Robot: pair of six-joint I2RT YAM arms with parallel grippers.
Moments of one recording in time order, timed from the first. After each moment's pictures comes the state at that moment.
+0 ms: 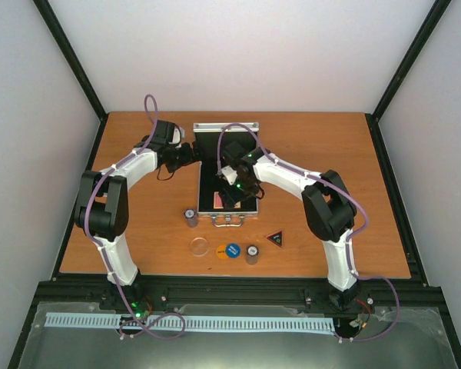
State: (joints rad) left arm -0.21 1.85 1.30 -0.37 0.32 -0.53; right arm 0.72 2.05 1.62 -0.92 -0.23 0.05
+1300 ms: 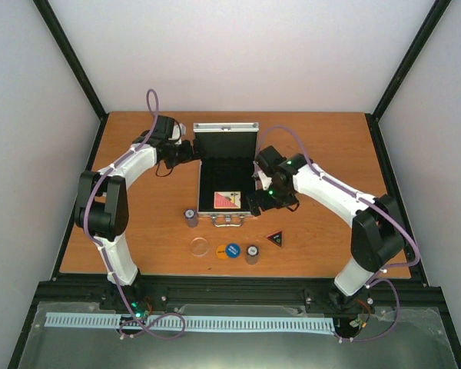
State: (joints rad) left arm -0.21 1.85 1.37 -0.45 0.32 -0.44; right arm 0.63 1.65 1.30 -1.02 -0.15 0.21
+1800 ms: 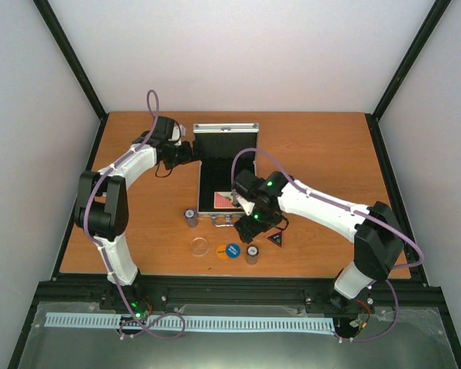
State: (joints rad) left arm -0.21 1.85 1.37 -0.47 0.31 -0.43; right arm 0.86 1.61 1.26 -1.10 -0.17 0.23
